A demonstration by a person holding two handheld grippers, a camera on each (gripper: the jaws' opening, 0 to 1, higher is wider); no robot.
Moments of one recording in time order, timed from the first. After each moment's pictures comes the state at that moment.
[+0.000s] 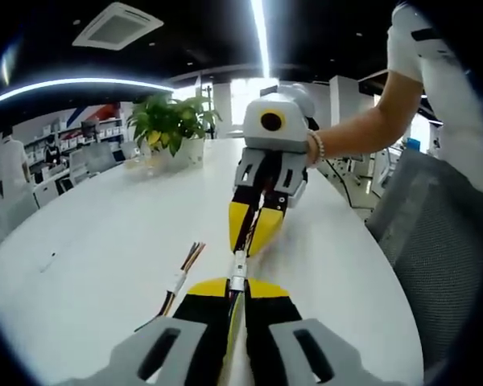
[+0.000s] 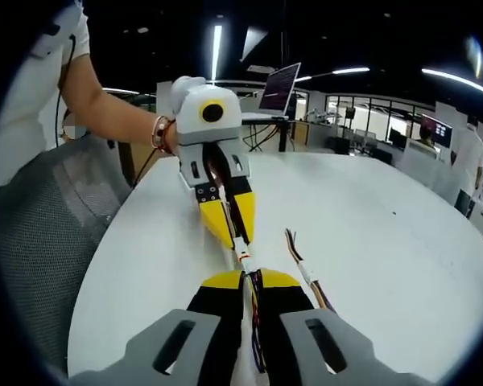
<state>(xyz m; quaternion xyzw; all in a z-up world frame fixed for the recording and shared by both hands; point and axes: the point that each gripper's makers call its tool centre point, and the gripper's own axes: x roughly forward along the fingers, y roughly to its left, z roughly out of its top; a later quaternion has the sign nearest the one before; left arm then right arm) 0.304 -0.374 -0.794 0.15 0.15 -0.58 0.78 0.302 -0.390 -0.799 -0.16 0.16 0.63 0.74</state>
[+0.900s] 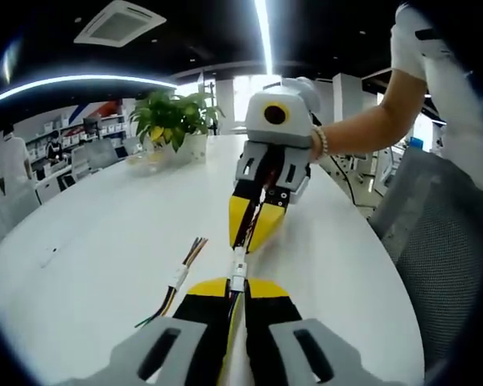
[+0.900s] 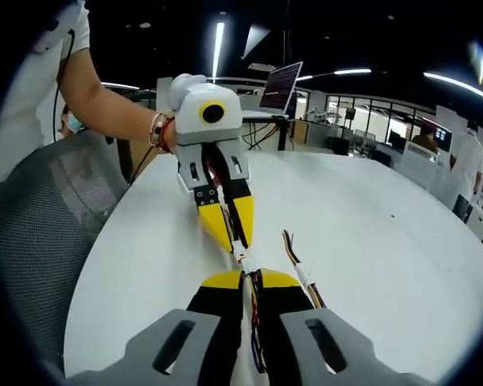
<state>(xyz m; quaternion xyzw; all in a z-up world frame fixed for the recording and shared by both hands) 0.307 -0.371 -0.800 0.15 0.16 -0.58 0.79 0.304 -0.386 -0.801 -0.18 0.17 0.62 0.74</state>
